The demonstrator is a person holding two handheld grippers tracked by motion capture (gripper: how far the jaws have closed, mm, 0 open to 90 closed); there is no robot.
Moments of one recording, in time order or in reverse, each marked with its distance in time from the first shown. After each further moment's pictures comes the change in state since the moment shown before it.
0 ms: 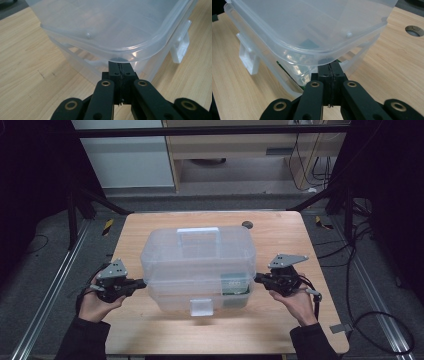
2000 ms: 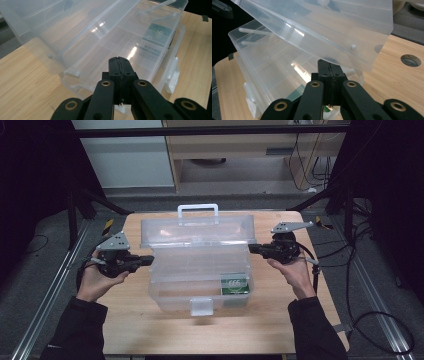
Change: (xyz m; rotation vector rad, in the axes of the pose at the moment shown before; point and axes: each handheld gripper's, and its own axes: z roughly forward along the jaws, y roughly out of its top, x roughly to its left) left arm 0.015 0.072 -0.013 -0.059 -0.034 0.051; right arm -0.040 0.064 0.000 -0.117 0.074 0.091
